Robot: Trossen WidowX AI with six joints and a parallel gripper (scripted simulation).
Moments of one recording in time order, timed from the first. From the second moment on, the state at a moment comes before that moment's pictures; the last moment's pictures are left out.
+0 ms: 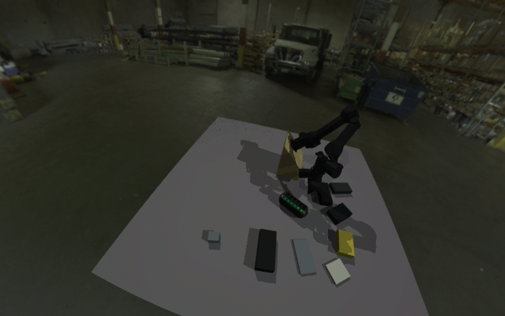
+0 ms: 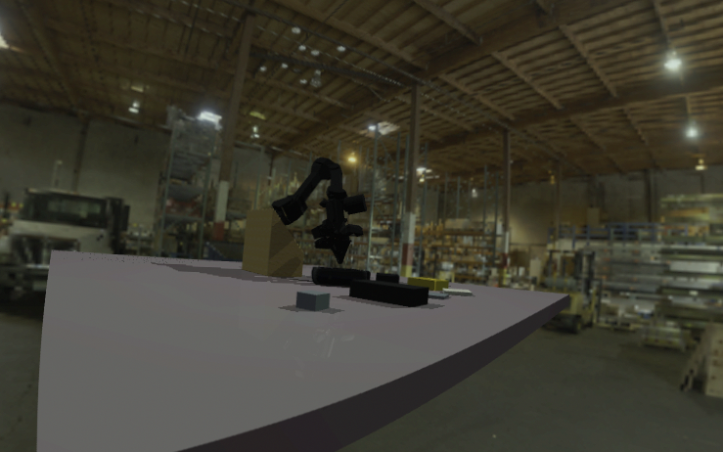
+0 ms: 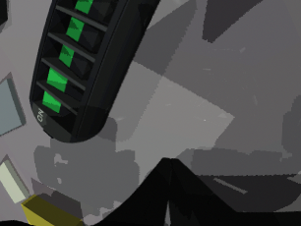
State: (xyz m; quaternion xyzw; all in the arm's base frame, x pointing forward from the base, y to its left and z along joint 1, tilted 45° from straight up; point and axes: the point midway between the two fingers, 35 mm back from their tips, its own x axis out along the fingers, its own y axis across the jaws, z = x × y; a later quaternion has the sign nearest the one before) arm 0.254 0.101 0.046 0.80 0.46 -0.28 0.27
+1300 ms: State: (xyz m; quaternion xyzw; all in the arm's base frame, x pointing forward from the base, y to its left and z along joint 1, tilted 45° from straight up) arm 0.345 -0.016 -0.046 0.67 0.60 -0.43 0.02
